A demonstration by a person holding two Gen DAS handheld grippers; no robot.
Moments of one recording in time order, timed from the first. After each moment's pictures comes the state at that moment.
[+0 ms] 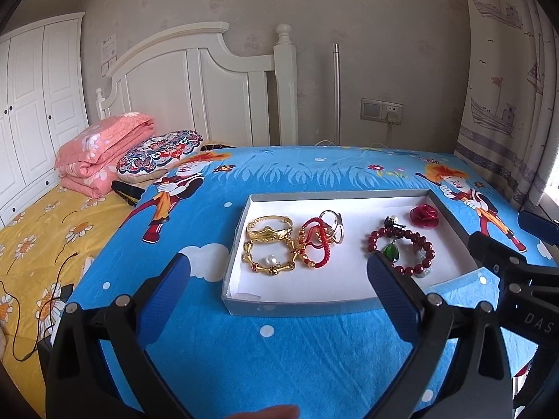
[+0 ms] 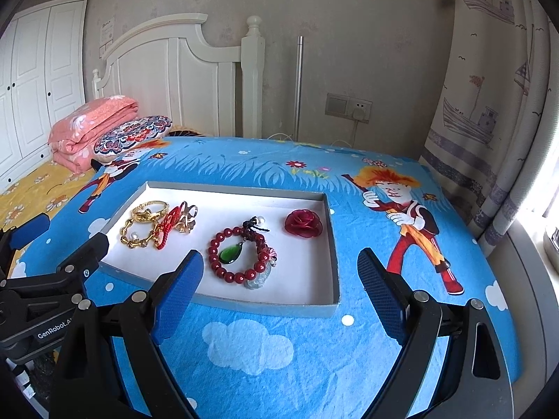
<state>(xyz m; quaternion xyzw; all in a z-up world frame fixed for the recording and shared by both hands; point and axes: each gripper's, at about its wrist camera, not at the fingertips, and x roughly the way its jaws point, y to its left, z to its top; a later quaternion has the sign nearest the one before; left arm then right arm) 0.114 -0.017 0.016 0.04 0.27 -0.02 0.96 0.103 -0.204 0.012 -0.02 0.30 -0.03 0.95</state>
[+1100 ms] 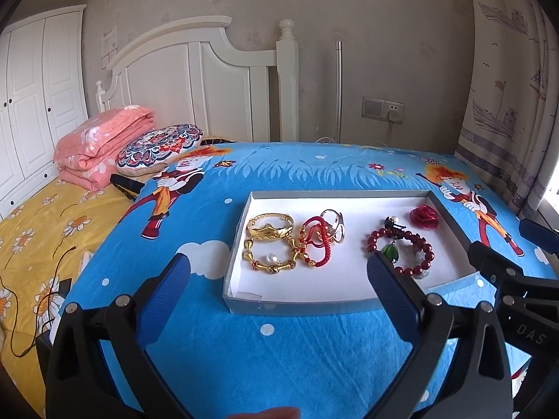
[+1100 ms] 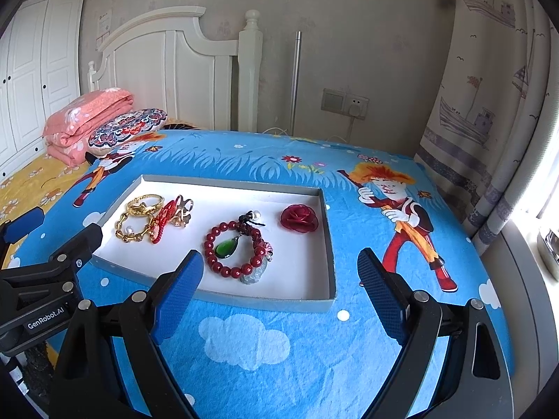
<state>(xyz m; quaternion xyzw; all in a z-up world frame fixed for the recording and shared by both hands) 0.119 -0.014 0.018 0.02 0.28 -0.02 0.96 0.103 -0.199 0.010 -0.03 0.31 -0.04 0.95</state>
